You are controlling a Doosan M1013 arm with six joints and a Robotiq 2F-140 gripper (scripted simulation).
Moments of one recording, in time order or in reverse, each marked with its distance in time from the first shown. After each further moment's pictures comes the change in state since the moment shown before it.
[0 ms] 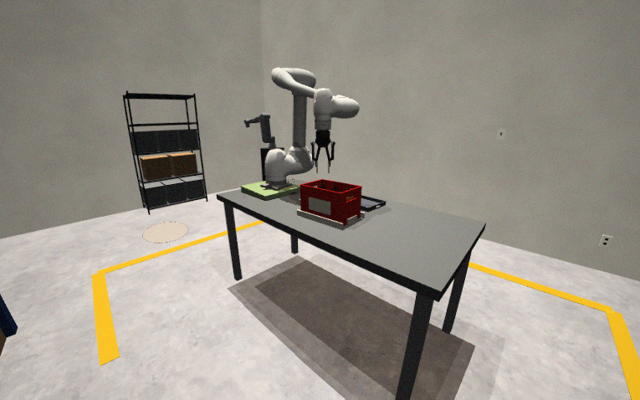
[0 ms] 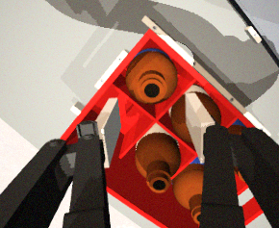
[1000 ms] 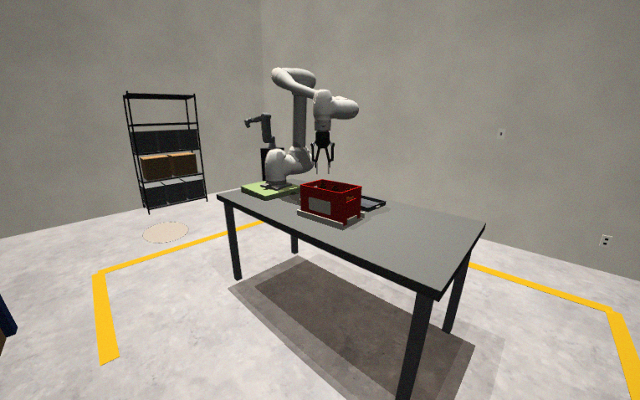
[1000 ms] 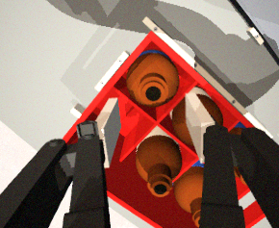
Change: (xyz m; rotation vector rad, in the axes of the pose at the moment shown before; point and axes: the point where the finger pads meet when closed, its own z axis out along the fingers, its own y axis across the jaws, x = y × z) arm 0.002 -0.001 0.006 0.000 0.000 0.000
